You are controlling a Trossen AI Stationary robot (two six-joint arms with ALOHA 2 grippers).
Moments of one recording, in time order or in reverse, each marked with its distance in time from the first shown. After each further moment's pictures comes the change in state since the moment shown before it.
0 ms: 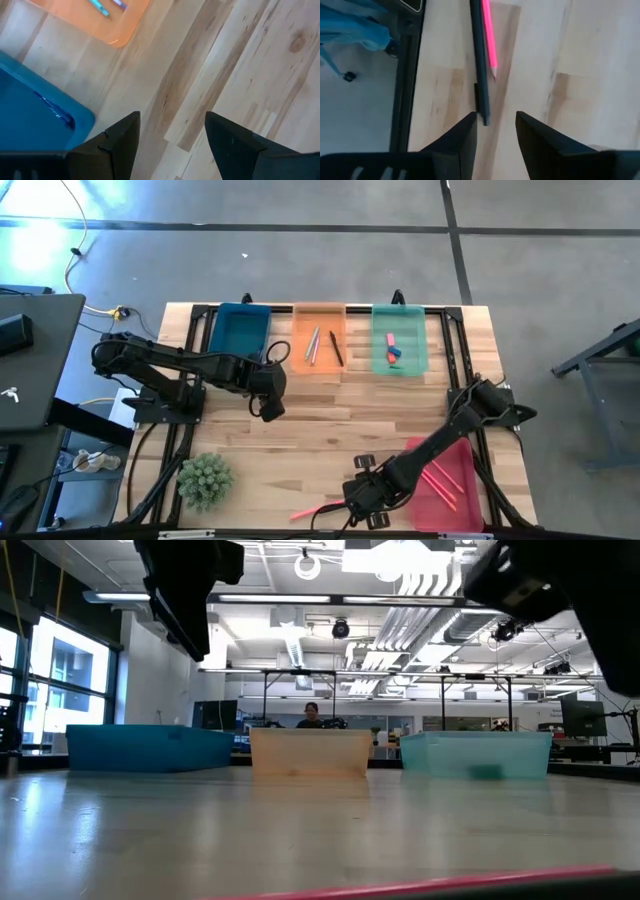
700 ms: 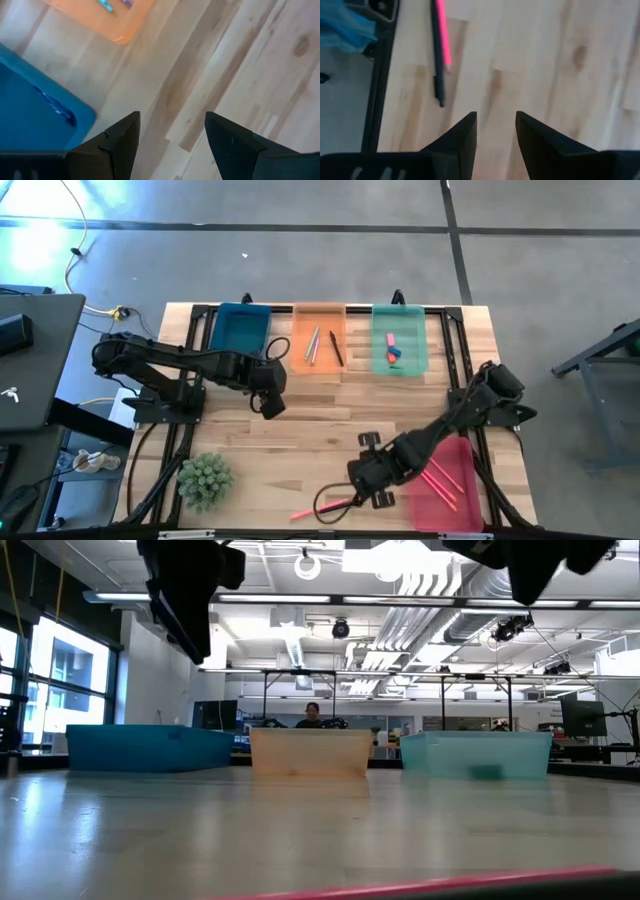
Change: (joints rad) left arm 0.037 0.000 0.000 -0.004 0.027 -0.007; right arm -0.075 -0.162 0.000 -0.171 0.076 -0.083
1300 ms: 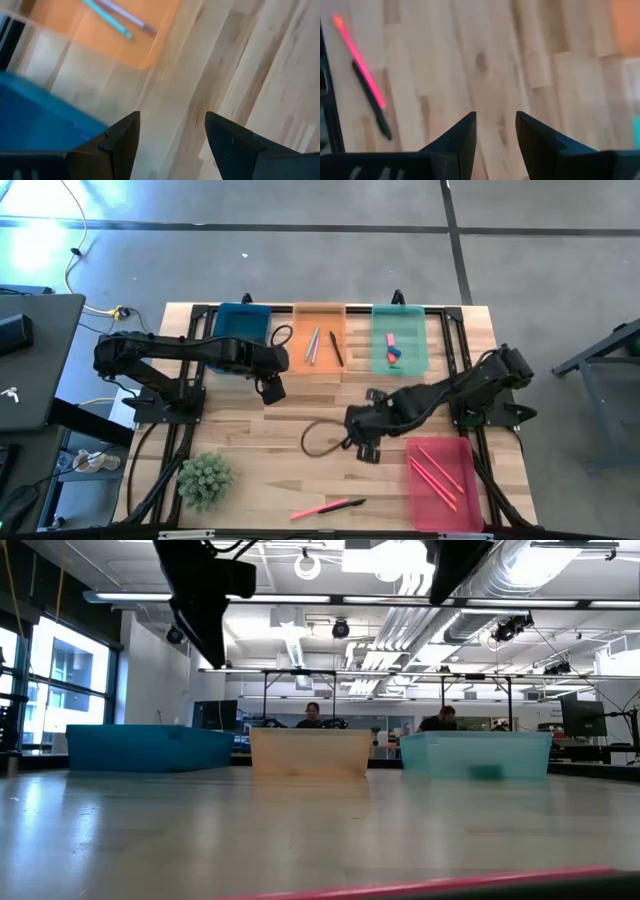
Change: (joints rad) left arm 0.148 0.000 0.000 0.062 0.023 0.277; right arm -0.220 -0.146 0.000 -0.113 0.080 0.139
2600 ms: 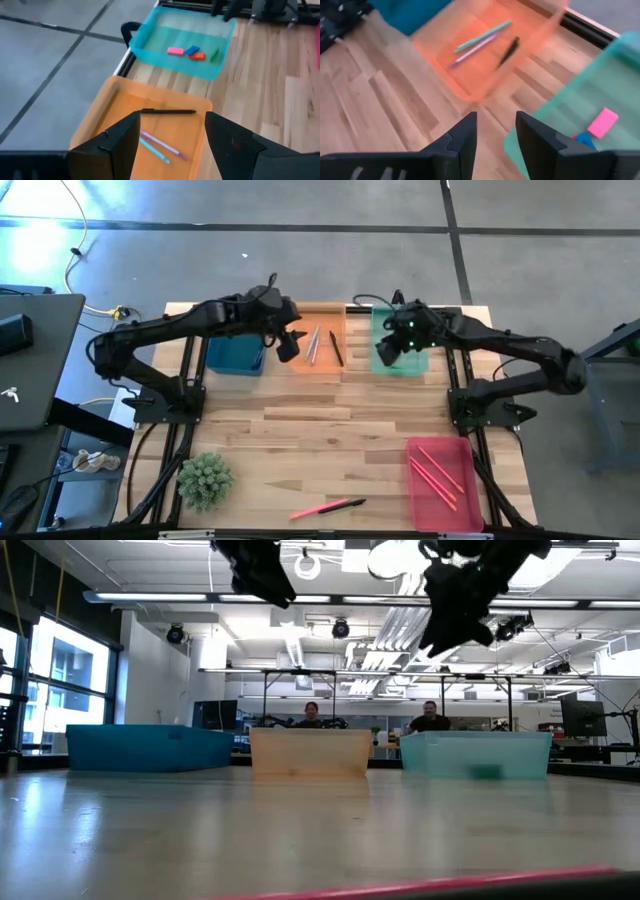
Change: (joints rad) left arm 0.241 -0.006 0.224 0.299 0.101 0.354; right arm -0.797 -0.536 -0.560 0.429 -0.202 -0.143
